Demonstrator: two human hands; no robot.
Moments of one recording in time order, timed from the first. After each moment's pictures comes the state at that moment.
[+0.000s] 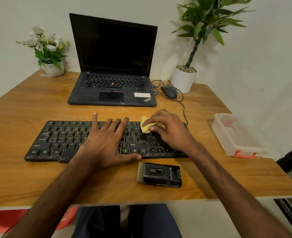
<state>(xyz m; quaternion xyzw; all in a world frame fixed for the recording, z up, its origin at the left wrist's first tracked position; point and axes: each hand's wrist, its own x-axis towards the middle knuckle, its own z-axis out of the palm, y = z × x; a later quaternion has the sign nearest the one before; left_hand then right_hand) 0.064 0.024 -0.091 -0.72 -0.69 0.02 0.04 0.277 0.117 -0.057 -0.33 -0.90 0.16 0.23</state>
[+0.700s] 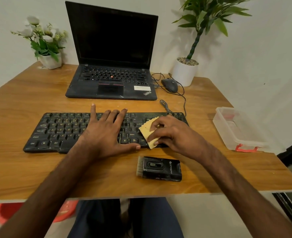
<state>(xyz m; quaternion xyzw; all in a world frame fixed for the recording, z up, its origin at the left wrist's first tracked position) 0.062 0.034 -0.093 -0.72 -0.70 0.03 0.05 0.305 0.097 -0.062 -0.20 -0.97 0.07 0.14</state>
